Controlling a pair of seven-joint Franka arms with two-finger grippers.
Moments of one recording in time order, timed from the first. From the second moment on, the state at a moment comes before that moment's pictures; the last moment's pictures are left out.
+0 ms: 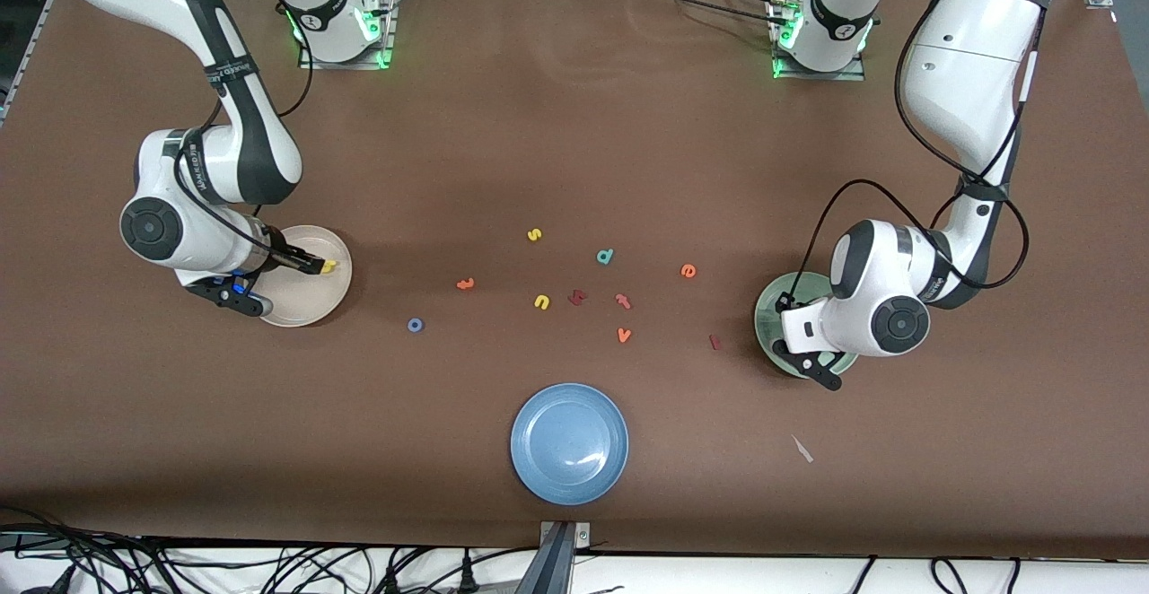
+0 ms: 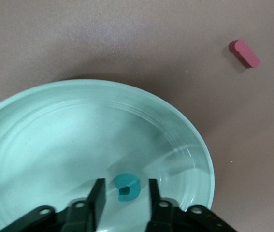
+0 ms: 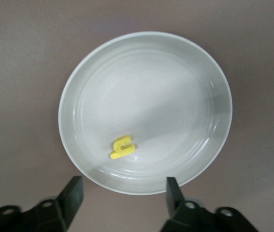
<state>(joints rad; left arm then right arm) -0.12 0.75 -0.06 -1.55 -0.02 2.06 0.40 0.13 0.39 -0.04 -1.94 0.01 2.10 0.47</state>
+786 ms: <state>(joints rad) -0.15 0.68 -0.14 -1.54 -0.02 2.01 0.23 0.21 0.58 0.05 -1.72 0.01 2.16 0.63</state>
